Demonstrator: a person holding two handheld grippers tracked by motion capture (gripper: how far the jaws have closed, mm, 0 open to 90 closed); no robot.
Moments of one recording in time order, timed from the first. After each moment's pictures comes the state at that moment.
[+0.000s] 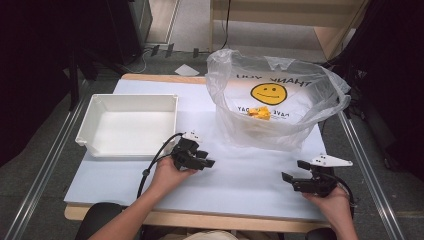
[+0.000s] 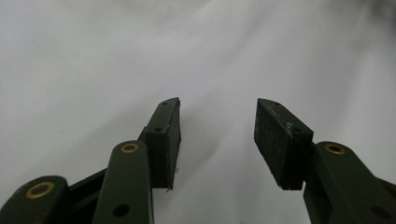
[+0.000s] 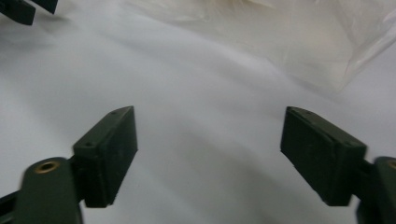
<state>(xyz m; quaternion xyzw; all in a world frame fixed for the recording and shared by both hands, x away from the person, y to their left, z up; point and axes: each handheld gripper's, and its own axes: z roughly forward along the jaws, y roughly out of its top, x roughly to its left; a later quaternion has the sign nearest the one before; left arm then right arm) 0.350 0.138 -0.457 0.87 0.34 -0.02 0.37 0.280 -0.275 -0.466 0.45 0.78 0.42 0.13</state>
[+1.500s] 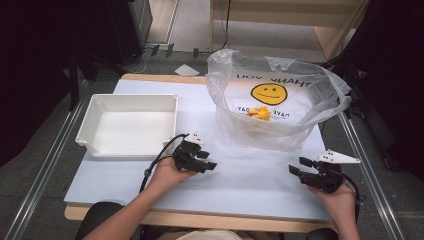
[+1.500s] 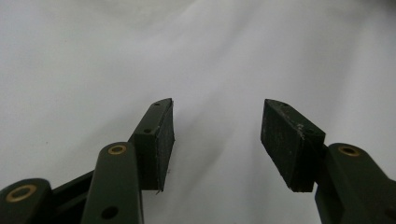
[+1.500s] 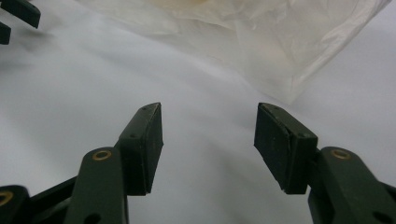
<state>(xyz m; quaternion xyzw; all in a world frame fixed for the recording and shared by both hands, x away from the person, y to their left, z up) 0.347 0.131 -0.454 0.88 0.31 0.00 0.37 0.288 -0.291 -0.462 0.46 0.77 0.43 0.14</state>
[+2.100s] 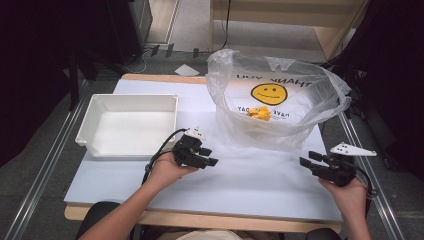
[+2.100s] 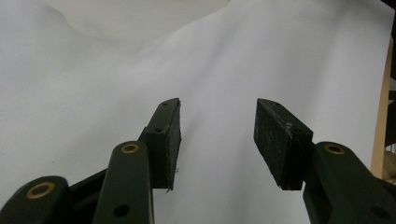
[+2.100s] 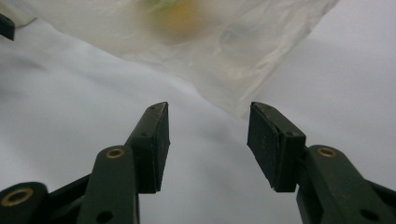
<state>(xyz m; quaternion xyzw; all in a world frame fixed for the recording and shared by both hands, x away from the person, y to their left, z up) 0.351 0.128 -0.427 0.88 0.29 -0.02 0.37 0.299 -0.319 -0.444 0.47 0.75 0.44 0.14</state>
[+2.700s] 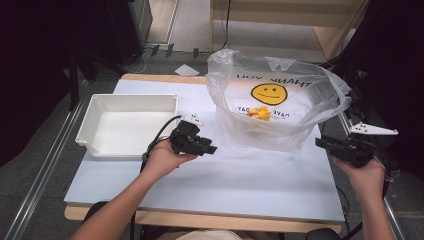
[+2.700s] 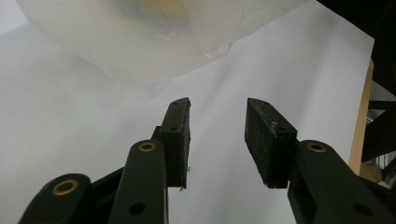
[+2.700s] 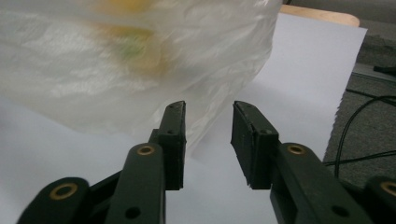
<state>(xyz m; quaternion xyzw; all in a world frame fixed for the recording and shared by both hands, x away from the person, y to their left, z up) 0.363 0.132 -0.388 0.88 0.30 -0.01 0.38 0.334 -0.351 -0.400 0.48 0.74 0.44 0.16</state>
